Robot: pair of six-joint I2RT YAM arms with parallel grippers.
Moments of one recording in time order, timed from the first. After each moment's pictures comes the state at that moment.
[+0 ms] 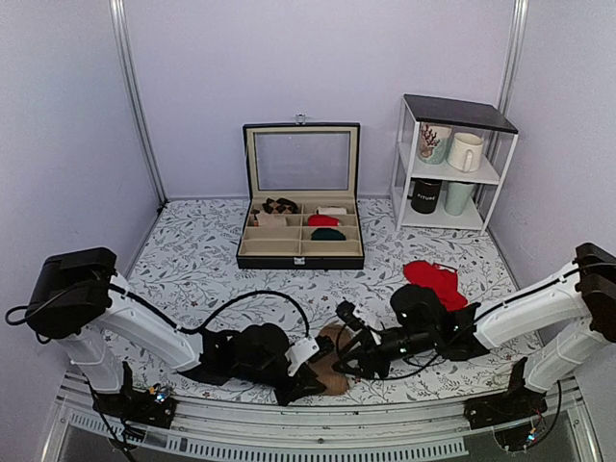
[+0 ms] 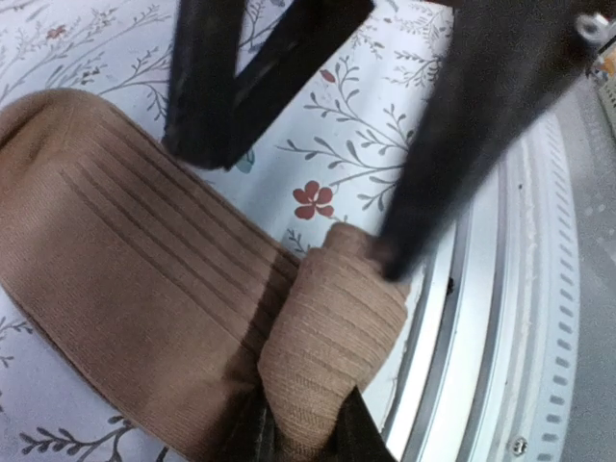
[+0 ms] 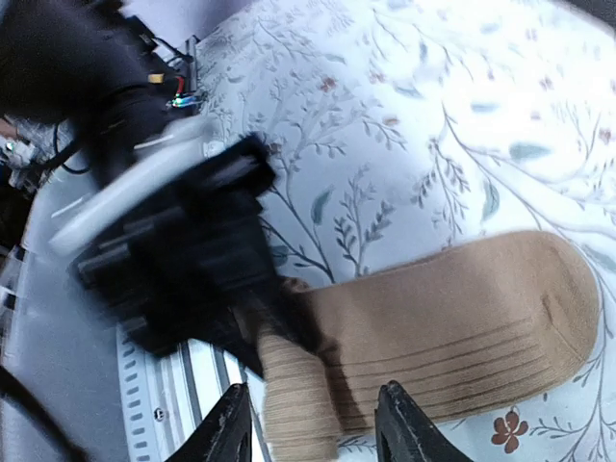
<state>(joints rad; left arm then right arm) -1.33 1.73 0.60 0.41 0.08 -0.29 1.08 1.52 0.56 0.32 -0.44 0.30</state>
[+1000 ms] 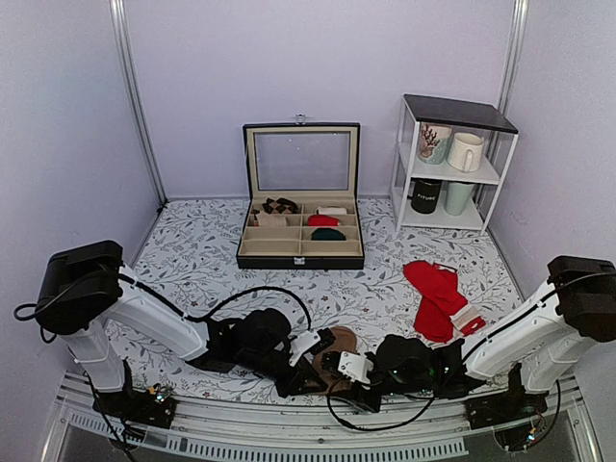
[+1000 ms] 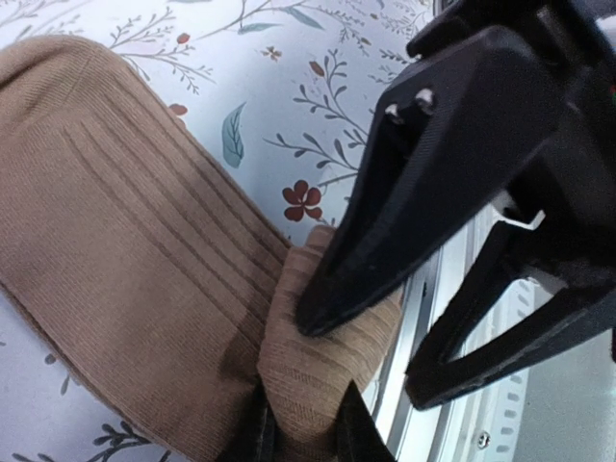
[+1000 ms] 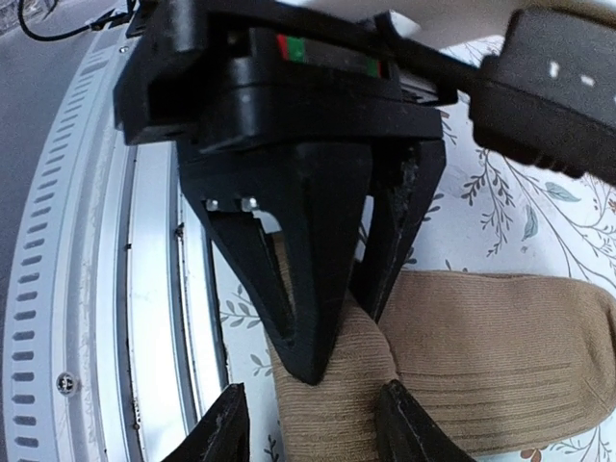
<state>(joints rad) -1.23 1.77 0.64 0.38 0.33 -0.36 1.39 1.59 0.46 0.52 0.04 0.01</state>
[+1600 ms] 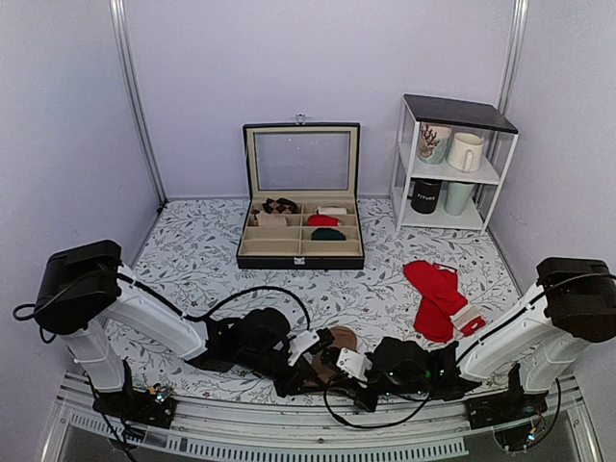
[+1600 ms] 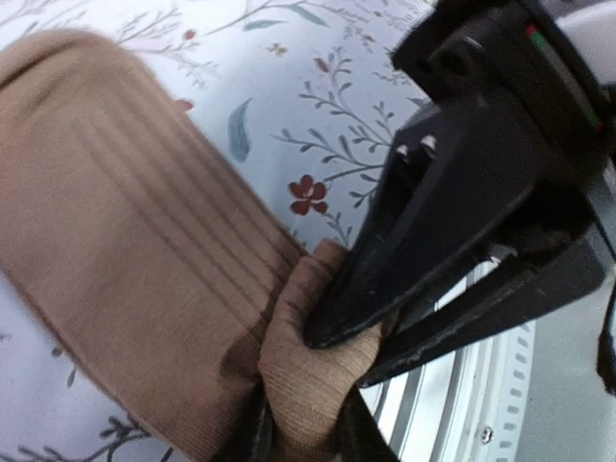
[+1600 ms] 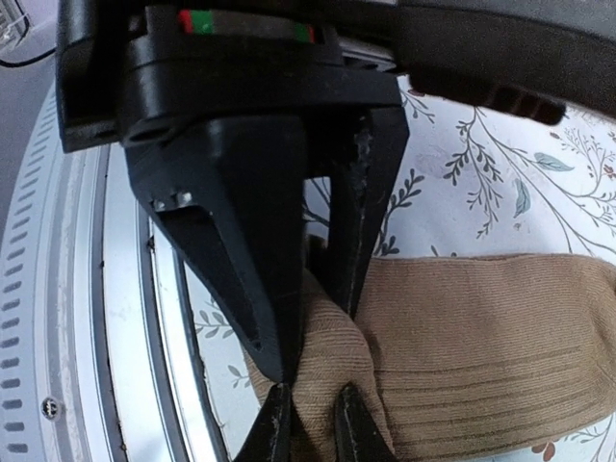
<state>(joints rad) -1.22 1.76 0.64 0.38 0.33 -0.36 1.39 1.65 0.47 0.56 0.07 0.10</state>
